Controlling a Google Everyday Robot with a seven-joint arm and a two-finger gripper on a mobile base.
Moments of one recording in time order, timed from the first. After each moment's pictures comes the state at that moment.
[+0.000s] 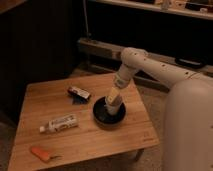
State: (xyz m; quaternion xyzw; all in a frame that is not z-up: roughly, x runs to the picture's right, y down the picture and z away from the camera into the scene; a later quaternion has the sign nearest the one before) arm 0.050 0.027 0.808 -0.40 -0.06 0.27 0.87
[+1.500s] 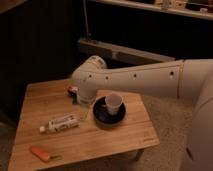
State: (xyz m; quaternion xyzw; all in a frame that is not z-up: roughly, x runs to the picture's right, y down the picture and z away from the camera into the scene) arm -0.102 0.076 0.689 -0.28 -0.07 0.12 0.95
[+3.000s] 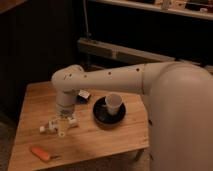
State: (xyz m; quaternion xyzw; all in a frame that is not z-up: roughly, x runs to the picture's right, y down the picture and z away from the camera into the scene) arm -0.219 0.174 0.668 -0.45 -0.18 -0.05 0.87
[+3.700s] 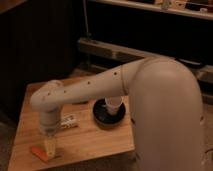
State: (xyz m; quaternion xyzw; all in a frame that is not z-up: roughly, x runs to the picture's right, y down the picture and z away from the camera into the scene) arm -0.257 0.237 0.639 -0.43 -0.13 -0.07 0.89
